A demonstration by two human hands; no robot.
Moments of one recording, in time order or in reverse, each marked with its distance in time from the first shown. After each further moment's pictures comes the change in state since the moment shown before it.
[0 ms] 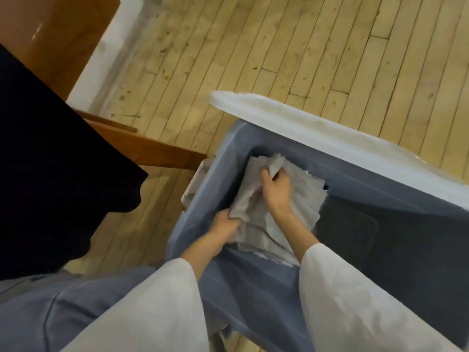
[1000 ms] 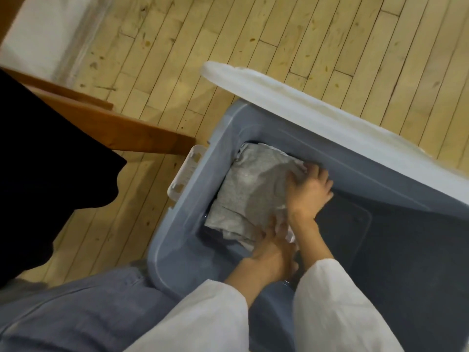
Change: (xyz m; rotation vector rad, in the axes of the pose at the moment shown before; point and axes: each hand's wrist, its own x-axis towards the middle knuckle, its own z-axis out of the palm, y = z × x) left_hand -0.021 -0.015 0.097 1.005 -0.359 0.592; right_hand 0.019 0.044 -0.040 -0.760 0.368 -0.059
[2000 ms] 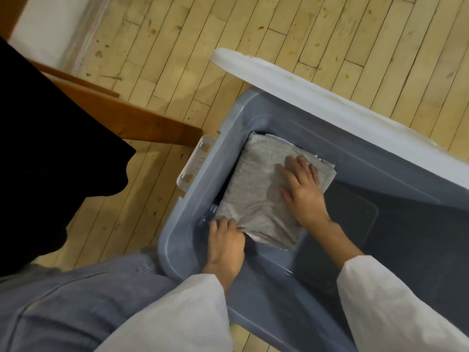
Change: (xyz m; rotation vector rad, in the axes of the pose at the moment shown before) left_hand -0.045 -0.072 0.010 0.434 0.221 -0.315; right_hand -0.005 0.042 0.010 -0.123 -0.192 -0.808
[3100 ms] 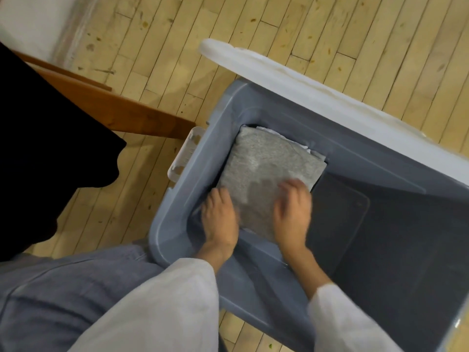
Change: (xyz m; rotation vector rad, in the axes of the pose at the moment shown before) left_hand 0.029 0.004 0.002 -0.385 0.263 -0.350; right_hand -0.054 -0.052 -0.003 0.316 0.320 0.295
